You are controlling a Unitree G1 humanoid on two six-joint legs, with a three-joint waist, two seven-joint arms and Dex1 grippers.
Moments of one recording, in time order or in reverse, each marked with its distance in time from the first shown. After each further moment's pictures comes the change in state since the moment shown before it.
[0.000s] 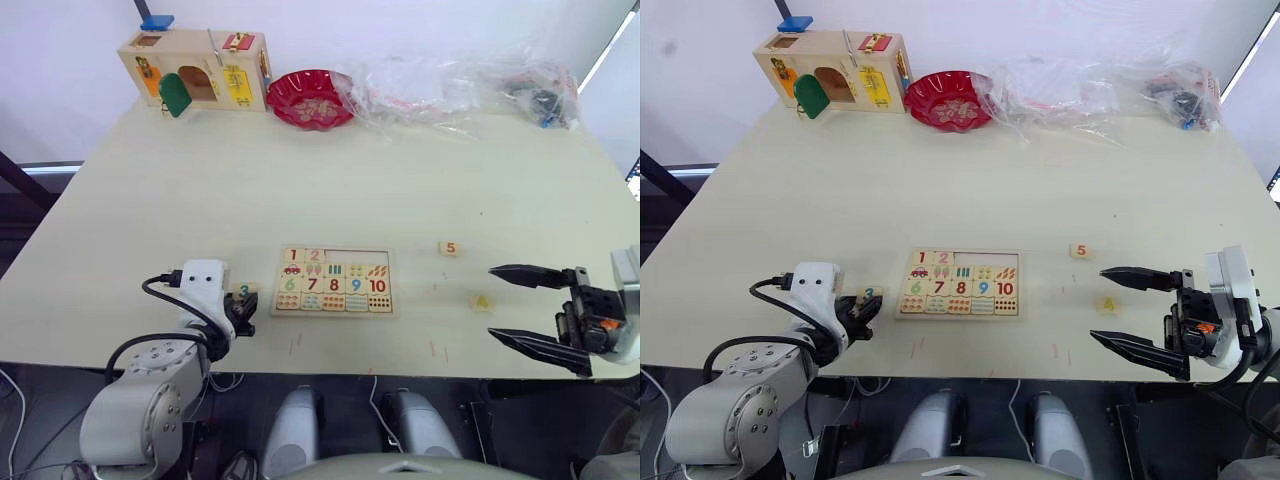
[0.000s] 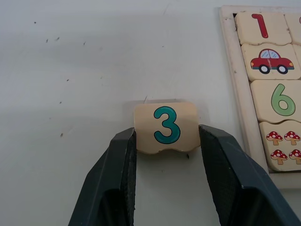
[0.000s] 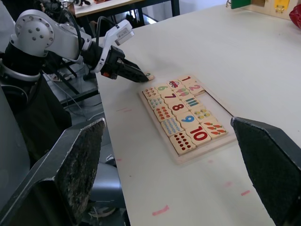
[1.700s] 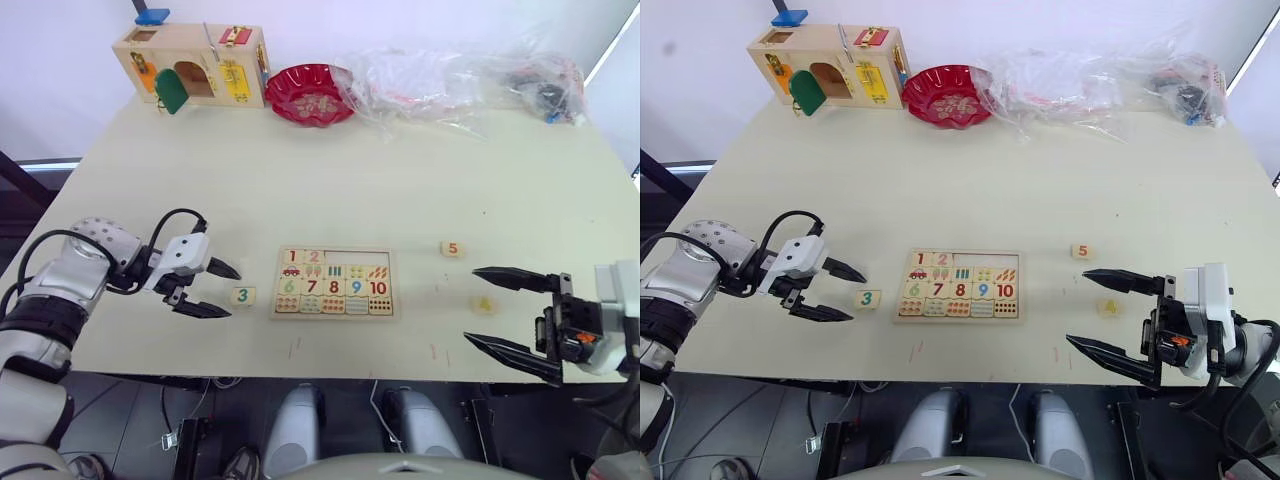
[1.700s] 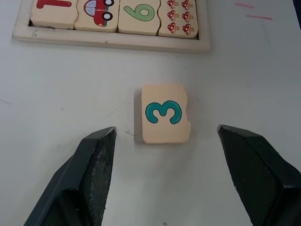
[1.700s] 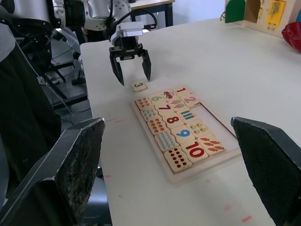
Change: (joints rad) left arm -0.622 0.877 -0.765 1.516 -0.108 -1.738 -1.442; right arm 0.049 0.079 0.062 -0.124 -0.062 -0.106 -0.109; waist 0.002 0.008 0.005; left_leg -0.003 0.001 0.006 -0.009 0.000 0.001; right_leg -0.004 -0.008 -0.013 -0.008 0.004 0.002
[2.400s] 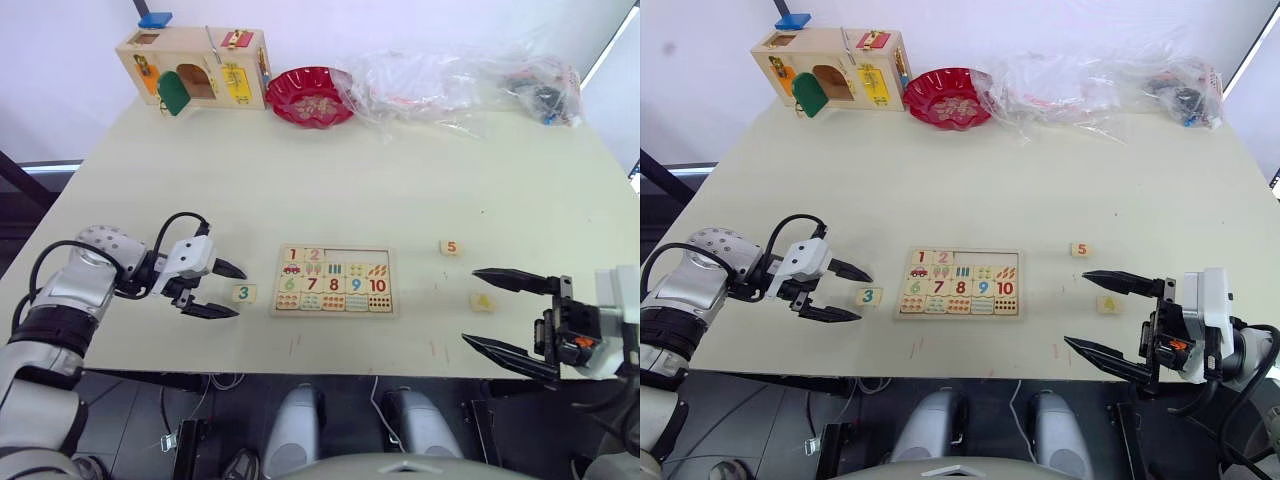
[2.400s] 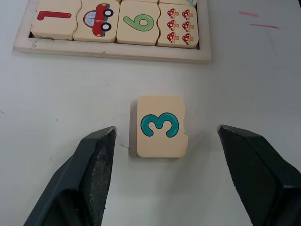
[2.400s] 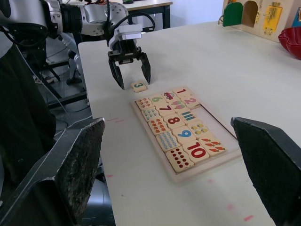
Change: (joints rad) left arm 0.089 -0.080 0.179 -0.041 0.101 0.028 0.008; right arm 0.020 0.015 0.005 -0.015 -0.021 -0.020 -0.014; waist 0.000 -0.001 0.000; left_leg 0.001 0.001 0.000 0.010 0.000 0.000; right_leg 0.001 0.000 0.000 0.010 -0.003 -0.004
